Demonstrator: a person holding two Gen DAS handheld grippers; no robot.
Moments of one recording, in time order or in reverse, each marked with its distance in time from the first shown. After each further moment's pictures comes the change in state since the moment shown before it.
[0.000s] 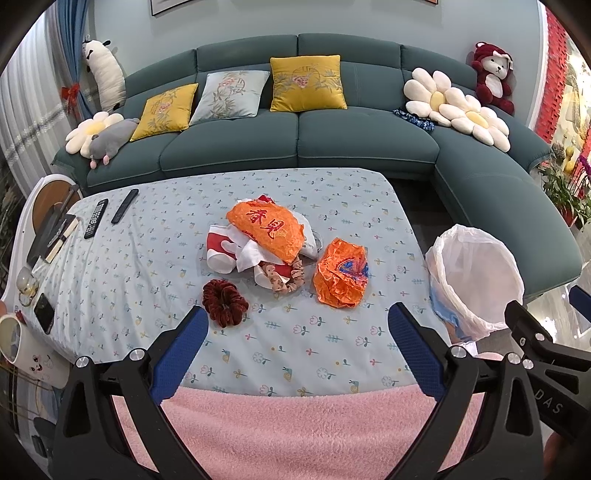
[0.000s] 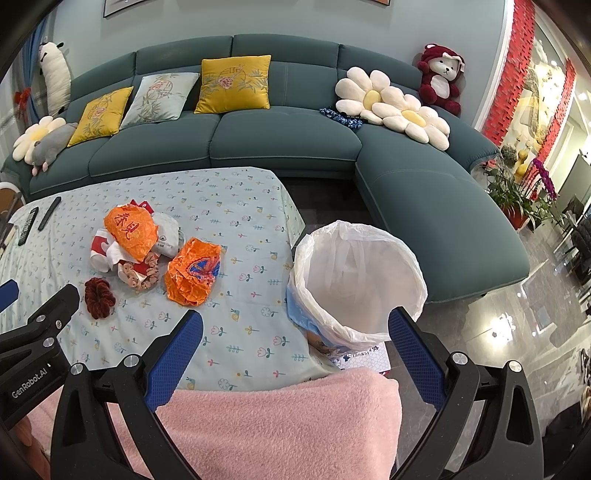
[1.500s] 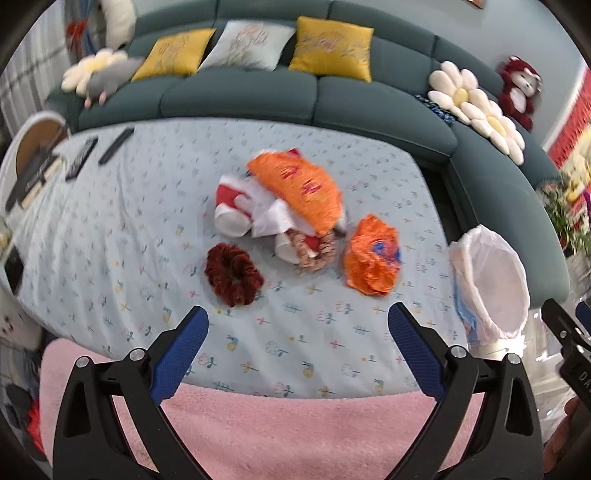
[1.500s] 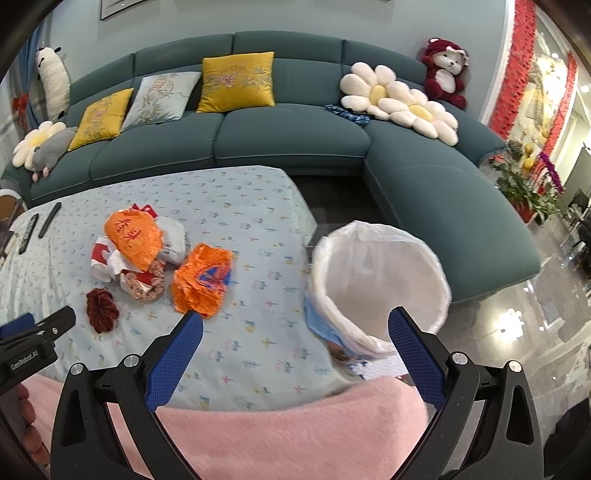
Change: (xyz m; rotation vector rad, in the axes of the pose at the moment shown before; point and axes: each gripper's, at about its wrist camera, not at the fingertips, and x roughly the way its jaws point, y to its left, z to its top) left arm 0.077 0.084 -0.005 -0.174 0.158 -0.089; right arm 0.032 0.020 0.011 0.011 0.009 0.044
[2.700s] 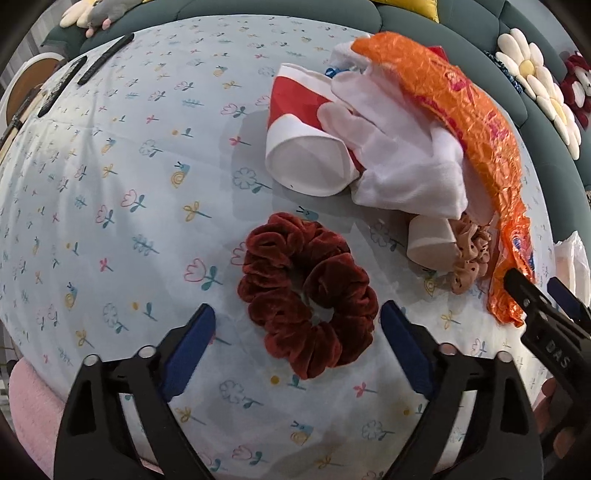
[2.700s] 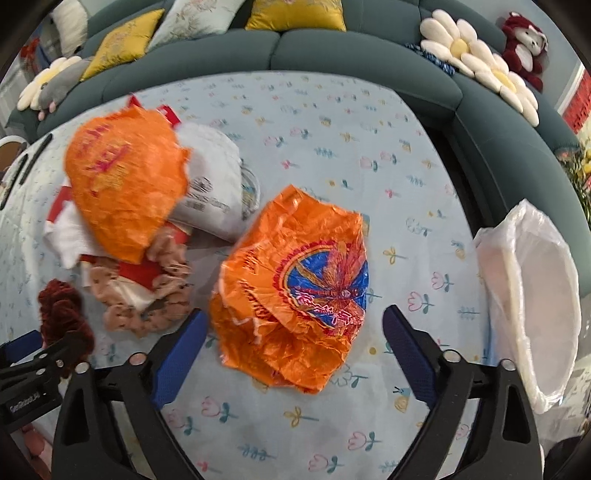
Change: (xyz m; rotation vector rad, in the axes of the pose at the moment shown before) left arm 0.182 0.081 0.018 -0.086 0.273 0.074; right arm 0.216 0.143 0.002 -0.119 0.264 0.088
